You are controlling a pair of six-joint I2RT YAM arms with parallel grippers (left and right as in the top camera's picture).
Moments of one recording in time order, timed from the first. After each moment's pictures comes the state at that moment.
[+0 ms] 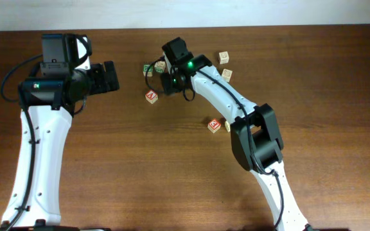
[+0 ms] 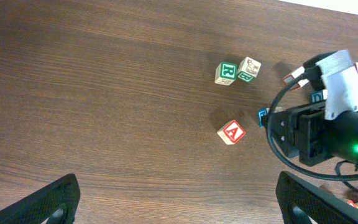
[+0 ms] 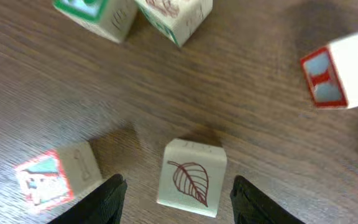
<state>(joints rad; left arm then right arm) 0.01 1.53 1.56 -0.92 0.02 -0.16 0.54 2.49 2.18 -0.79 -0.09 0.20</state>
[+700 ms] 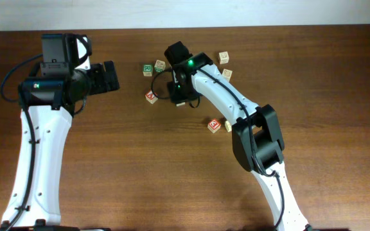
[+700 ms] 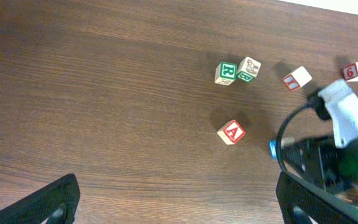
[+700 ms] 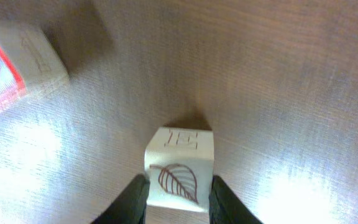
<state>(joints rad) 0.01 1.53 1.56 -0.92 0.03 -0.15 0.54 2.48 2.20 -1.10 -0.11 0.27</state>
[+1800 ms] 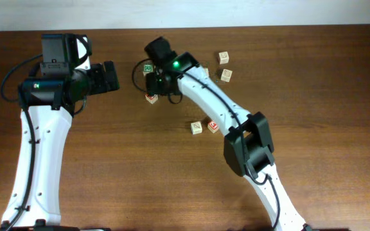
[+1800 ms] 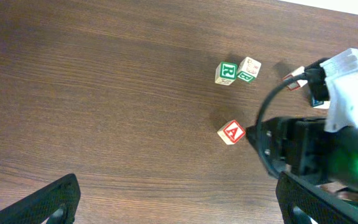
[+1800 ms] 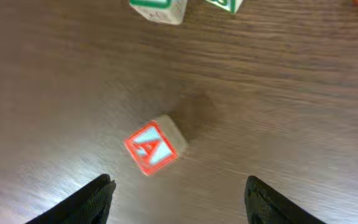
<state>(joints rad) 0.01 1.53 1.56 -0.92 0.02 -0.15 0.63 2.52 2.37 -0.99 -0.07 0.54</state>
